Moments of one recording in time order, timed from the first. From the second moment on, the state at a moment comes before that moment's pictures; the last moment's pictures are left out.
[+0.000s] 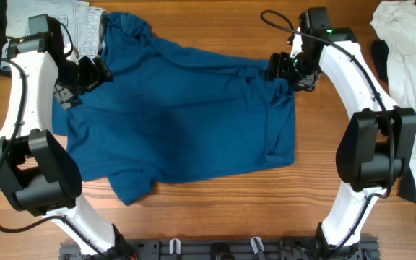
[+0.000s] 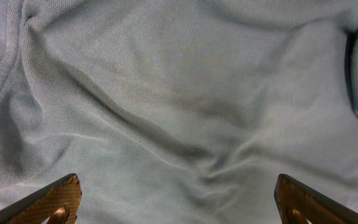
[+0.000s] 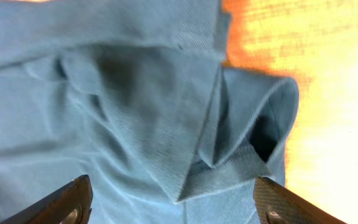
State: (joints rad) left arm 0.21 1.95 1.67 -1.15 0.19 -0.35; right arm 0.09 2.06 1.69 -1.00 -0.24 0.28
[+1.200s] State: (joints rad) left arm 0.21 1.95 1.67 -1.13 0.19 -0.35; right arm 0.14 2.13 1.54 -0.76 -0.40 0.26
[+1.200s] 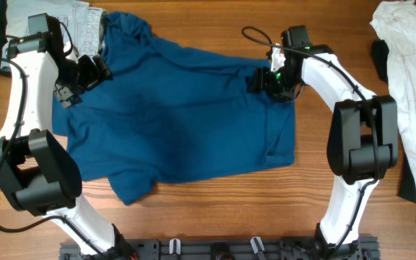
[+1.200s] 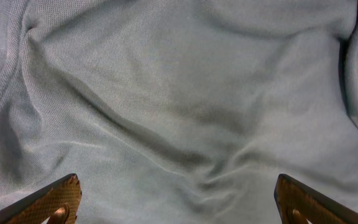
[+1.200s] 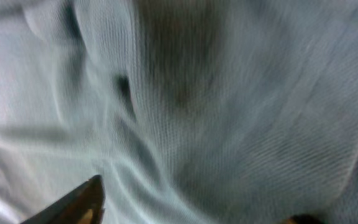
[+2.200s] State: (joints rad) left arm 0.21 1.95 1.67 -1.13 0.18 -0.35; right arm -0.09 2.14 1.59 -0.14 -0.31 0.34
